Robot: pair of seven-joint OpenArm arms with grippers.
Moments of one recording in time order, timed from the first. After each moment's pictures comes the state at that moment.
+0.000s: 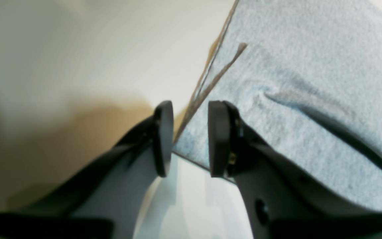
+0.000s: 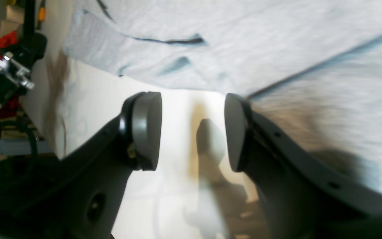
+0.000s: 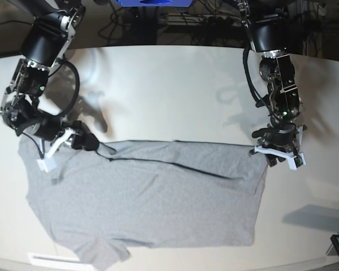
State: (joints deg) left arm -3.0 -10.2 -16.9 83.5 -14.7 2.5 28.4; right arm 8.9 3.0 29.6 78.9 48.1 34.6 -76.7
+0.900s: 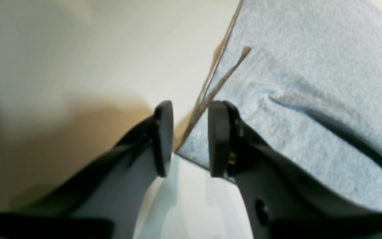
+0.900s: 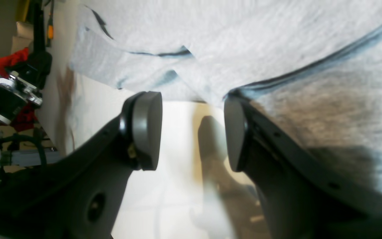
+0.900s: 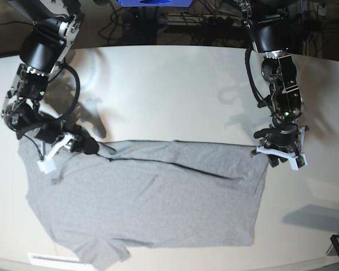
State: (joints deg) left arm -3.1 -10.9 -16.9 83.5 -14.7 2.5 28.4; right arm 11.3 3.4 30.9 72.8 47.9 34.6 -75.0
